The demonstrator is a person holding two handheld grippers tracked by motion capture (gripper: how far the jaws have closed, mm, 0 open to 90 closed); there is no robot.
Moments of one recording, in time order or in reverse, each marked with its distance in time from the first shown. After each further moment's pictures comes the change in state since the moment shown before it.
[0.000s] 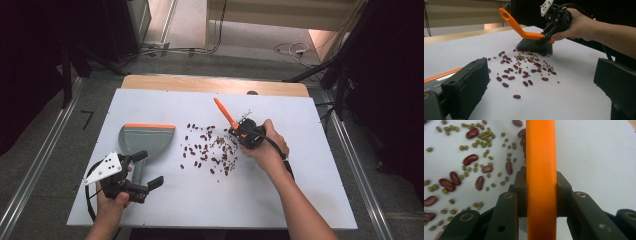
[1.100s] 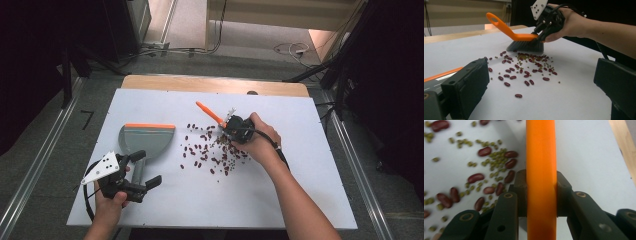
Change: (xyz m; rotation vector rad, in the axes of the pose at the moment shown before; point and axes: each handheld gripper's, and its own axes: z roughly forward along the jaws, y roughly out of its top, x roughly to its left) left arm 0.004 -0.001 -0.003 -0.010 0.003 -0.012; right arm 0.008 0.029 0.011 -0.047 -0.001 -0.263
